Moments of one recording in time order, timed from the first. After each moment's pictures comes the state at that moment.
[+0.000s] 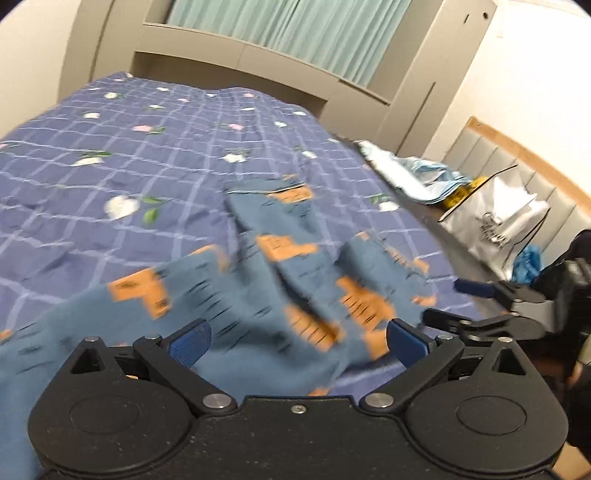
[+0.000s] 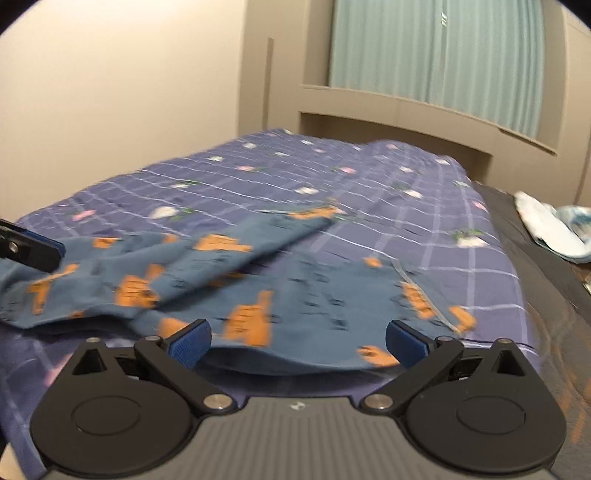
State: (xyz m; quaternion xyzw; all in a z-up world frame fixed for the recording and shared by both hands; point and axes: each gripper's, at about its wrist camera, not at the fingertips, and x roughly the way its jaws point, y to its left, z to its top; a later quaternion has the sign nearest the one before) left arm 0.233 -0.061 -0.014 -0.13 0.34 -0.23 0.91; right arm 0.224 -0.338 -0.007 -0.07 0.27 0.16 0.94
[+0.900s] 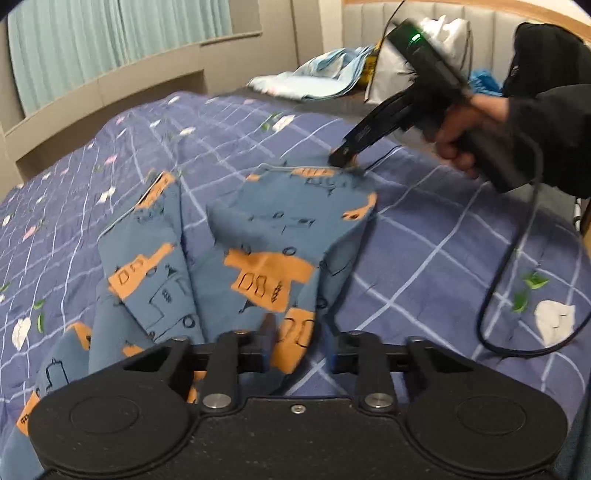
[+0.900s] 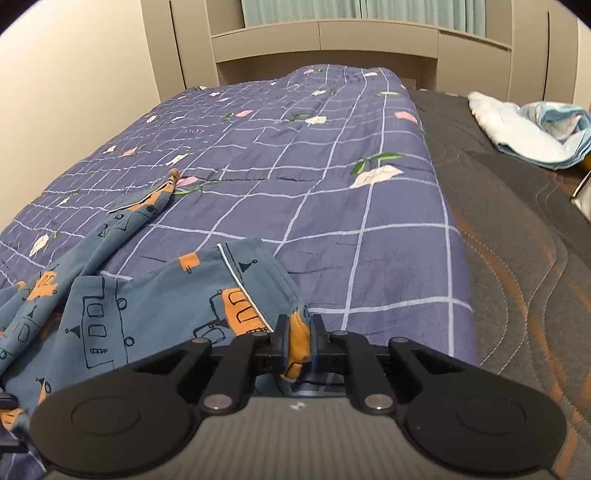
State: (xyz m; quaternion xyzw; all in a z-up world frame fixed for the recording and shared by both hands) left arm 0.249 -0.209 -0.054 0.17 0.34 -0.31 0.87; right arm 0.367 -0.454 -0.033 0.02 0.38 0.10 0.92
